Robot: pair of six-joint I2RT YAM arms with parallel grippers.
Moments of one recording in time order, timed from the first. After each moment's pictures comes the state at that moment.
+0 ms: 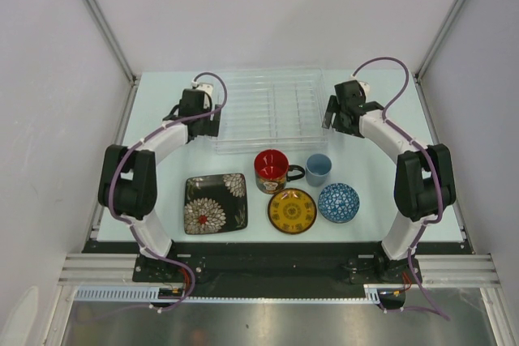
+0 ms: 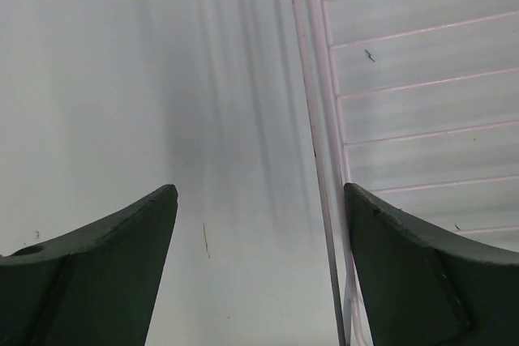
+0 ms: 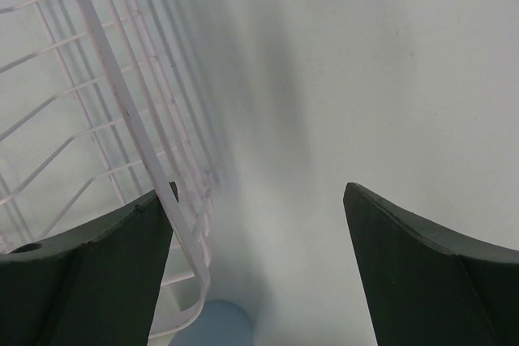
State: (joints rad) left arm -0.21 1.77 1.19 -0.19 -0.18 0.02; right arm 0.28 1.76 1.34 -0.50 0.30 0.48
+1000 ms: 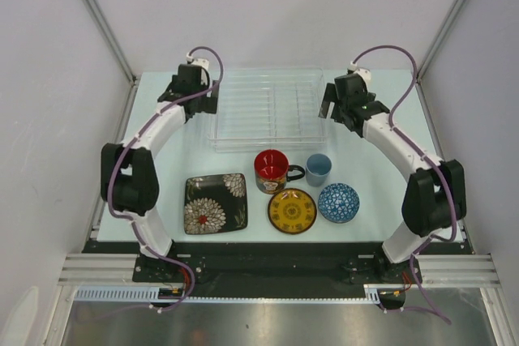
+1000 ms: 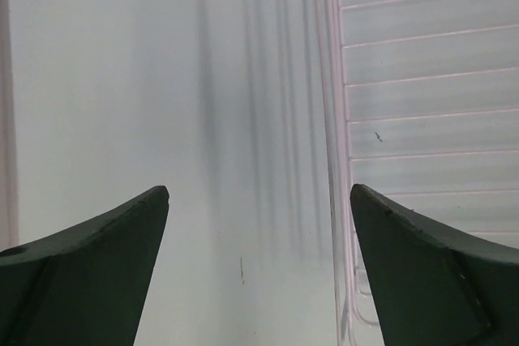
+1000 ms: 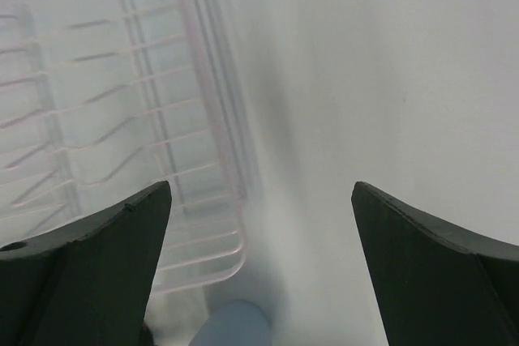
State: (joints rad) left arm -0.21 1.83 1.45 -0.35 -0.25 0.02; right arm 0.33 1.67 1.34 -0.46 0.35 0.46
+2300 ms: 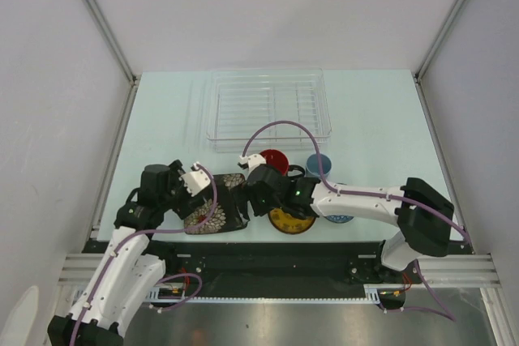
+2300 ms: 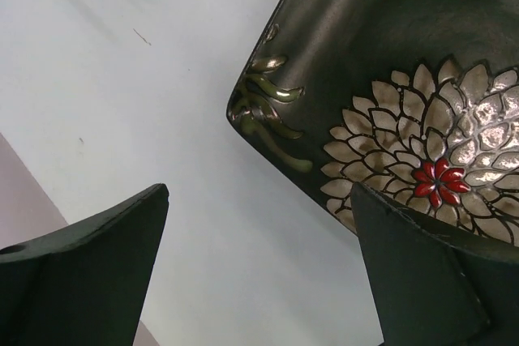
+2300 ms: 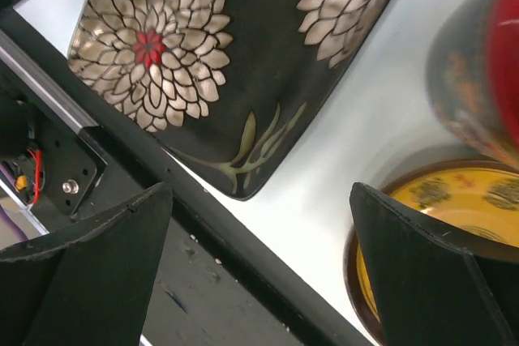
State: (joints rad) left arm -0.20 0.62 0.50 -0.63 0.12 0.74; right arm 1.17 1.55 1.04 -0.24 0.12 0.56
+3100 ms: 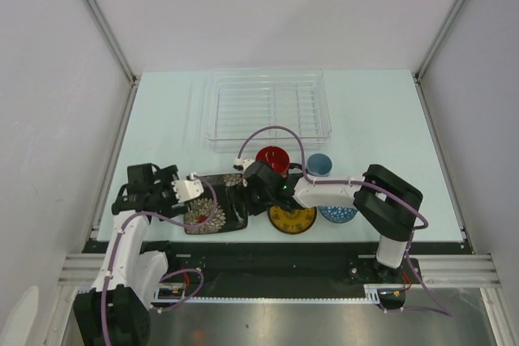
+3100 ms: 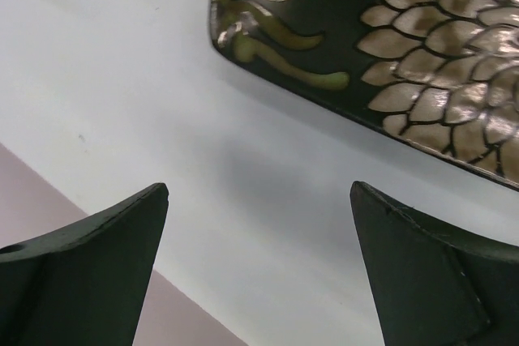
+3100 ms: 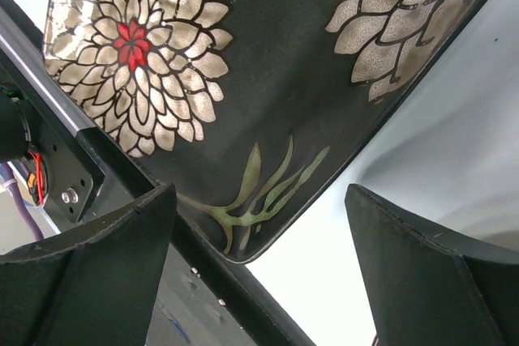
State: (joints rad) left arm 0.14 0.79 0.47 -0.64 0.30 1.33; right arm 1.08 1.80 1.04 -0.05 -0.16 0.60
